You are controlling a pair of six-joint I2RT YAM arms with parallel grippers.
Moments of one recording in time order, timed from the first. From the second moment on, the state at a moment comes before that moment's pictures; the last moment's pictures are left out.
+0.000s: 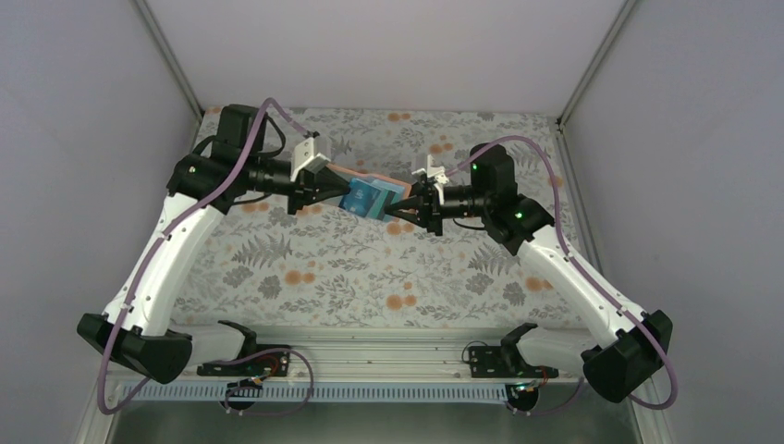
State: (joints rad) left arm -0.36 1.27 1.53 -0.97 1.00 0.53; right arm 0.56 1.17 1.11 -0.28 -0.95 -0.14
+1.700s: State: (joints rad) left arm 0.10 1.61 1.16 -0.79 0.85 0.29; right arm 0.44 1.24 1.10 -0.34 -0.81 0.02
